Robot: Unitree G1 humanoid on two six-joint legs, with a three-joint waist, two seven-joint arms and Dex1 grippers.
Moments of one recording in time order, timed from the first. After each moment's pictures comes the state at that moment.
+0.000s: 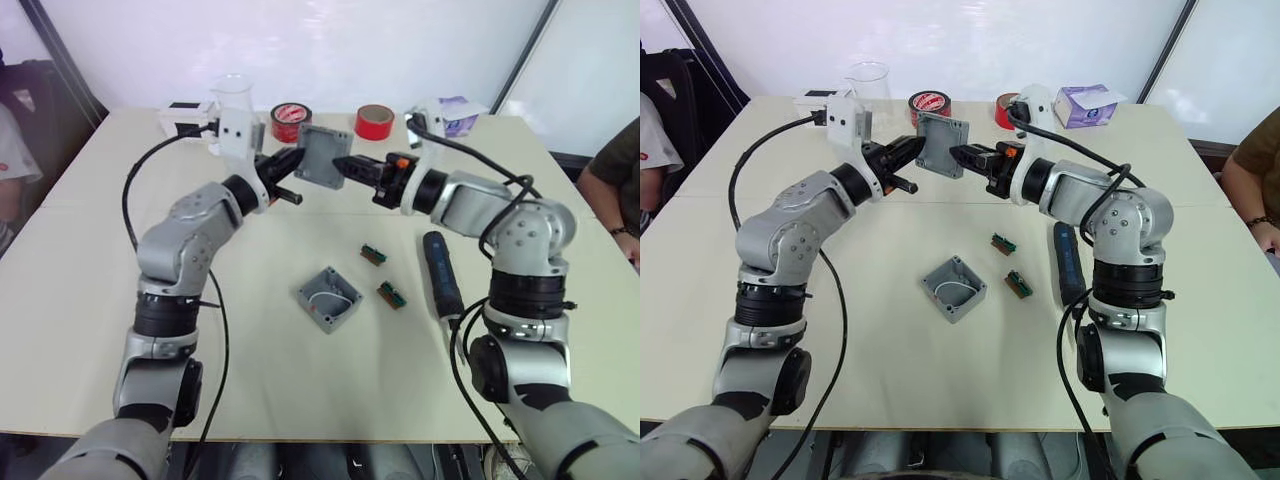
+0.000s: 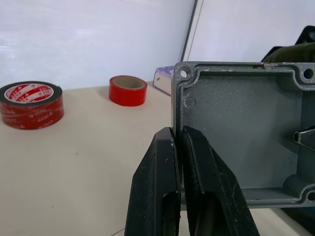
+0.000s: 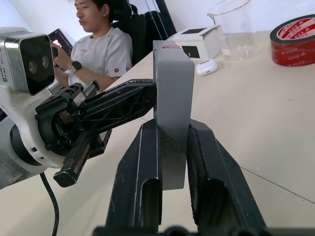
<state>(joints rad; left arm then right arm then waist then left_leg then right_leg) -0.78 0.30 0.06 -0.06 -0.51 0.72 -0.33 -0.90 -0.30 -0.19 -0.06 0.84 1.14 0.29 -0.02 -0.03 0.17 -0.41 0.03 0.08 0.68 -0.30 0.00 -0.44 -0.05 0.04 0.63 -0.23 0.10</state>
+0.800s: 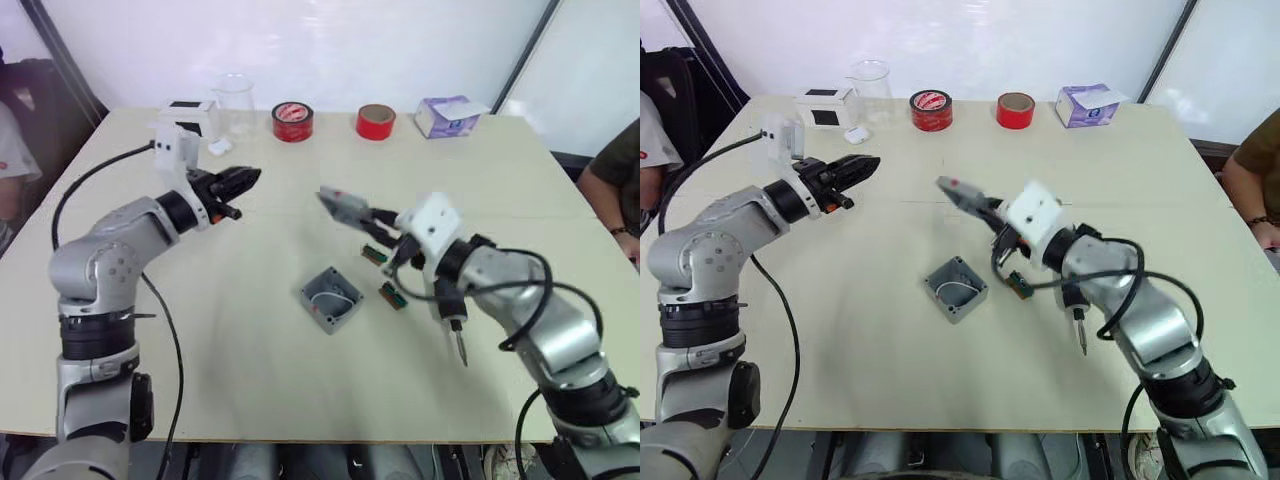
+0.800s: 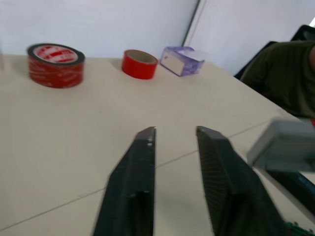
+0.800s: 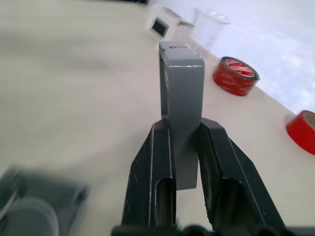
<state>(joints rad) -0.68 0.50 0.19 -0.11 -0.70 0.89 -0.52 -0.35 -0.74 0.24 -0.60 0.10 0.43 0.40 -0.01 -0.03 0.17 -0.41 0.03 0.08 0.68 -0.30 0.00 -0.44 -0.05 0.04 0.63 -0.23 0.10</state>
